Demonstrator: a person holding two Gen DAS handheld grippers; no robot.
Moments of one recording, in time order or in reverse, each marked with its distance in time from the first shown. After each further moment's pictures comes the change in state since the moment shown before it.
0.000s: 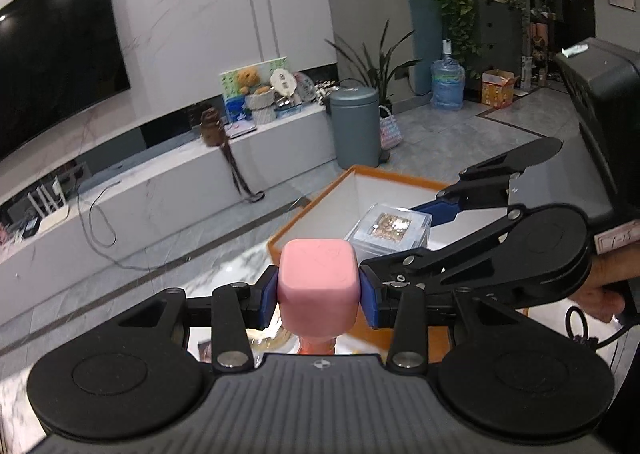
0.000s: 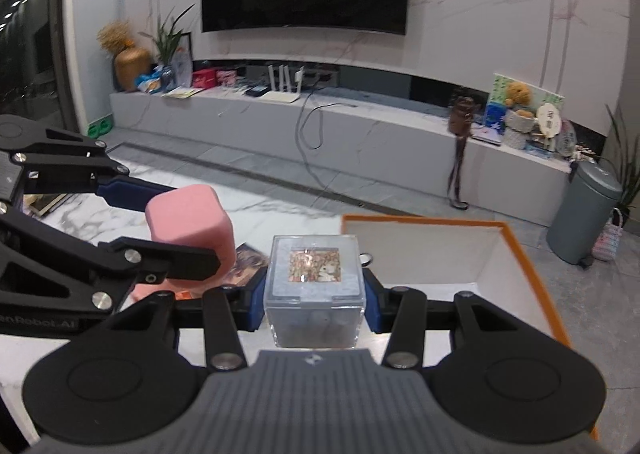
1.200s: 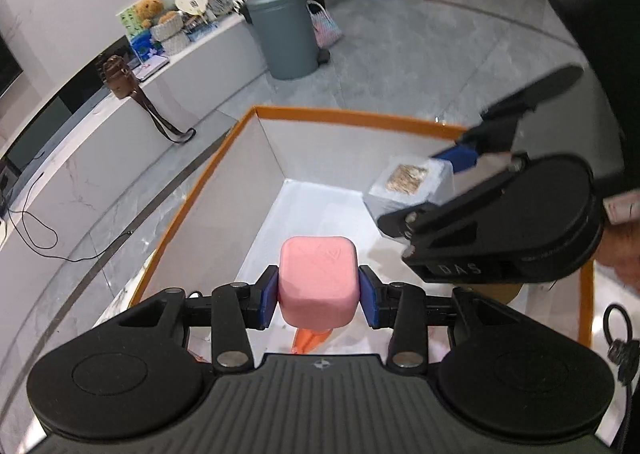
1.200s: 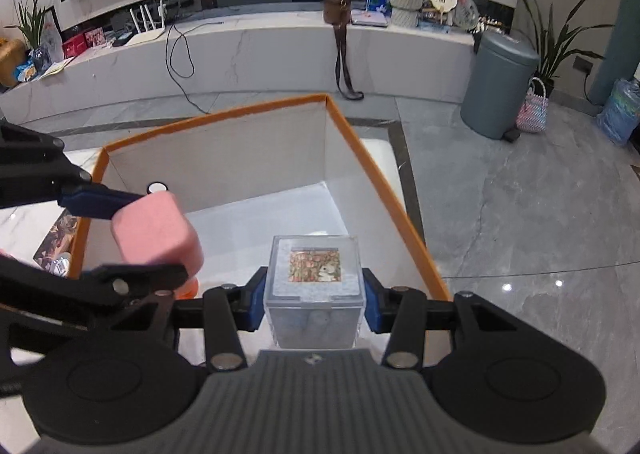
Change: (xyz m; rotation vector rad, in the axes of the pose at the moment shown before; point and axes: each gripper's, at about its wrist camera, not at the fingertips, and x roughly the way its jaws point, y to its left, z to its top) left arm 0.191 -0.060 0.032 0.214 0.342 -0.118; right arm 0.076 -0.153 -0.034 0.254 0.286 -0.226
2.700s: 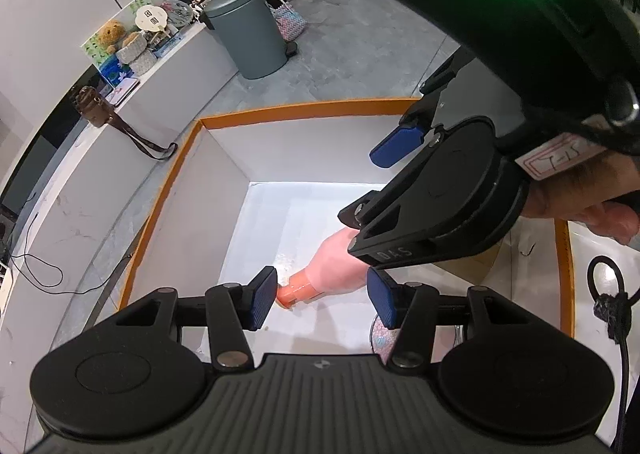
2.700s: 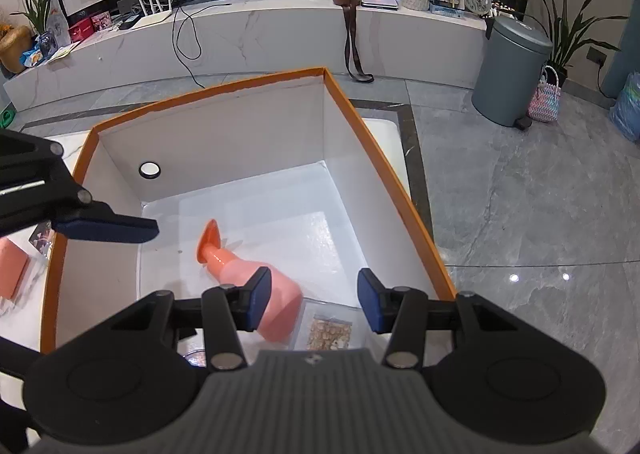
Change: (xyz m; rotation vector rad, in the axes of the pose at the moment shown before) left arm 0.001 -0.033 0.002 0.157 0.027 0.006; right arm 0.013 -0.005 -0.007 -0.021 0.045 0.025
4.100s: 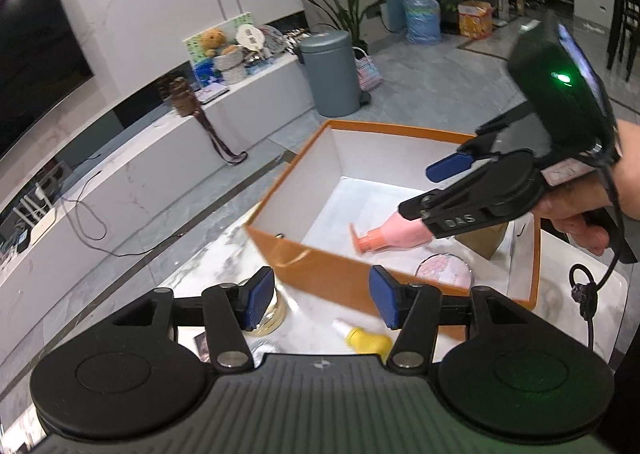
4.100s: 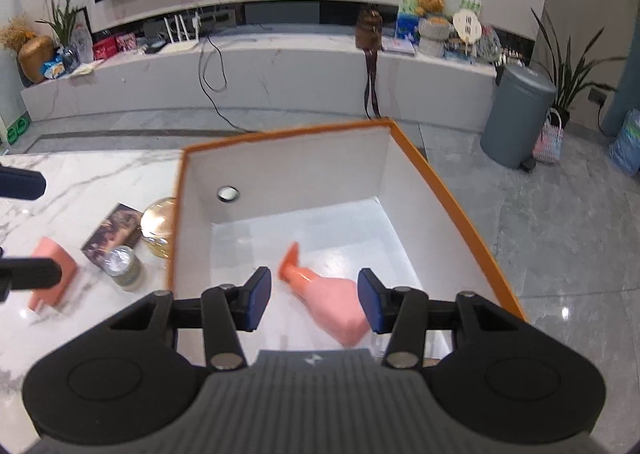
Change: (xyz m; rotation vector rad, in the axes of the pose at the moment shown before) left arm -0.140 0.049 -0.097 -0.256 -0.171 0.101; right arm -0.060 0.067 -0.014 -0.050 -0.139 0.005
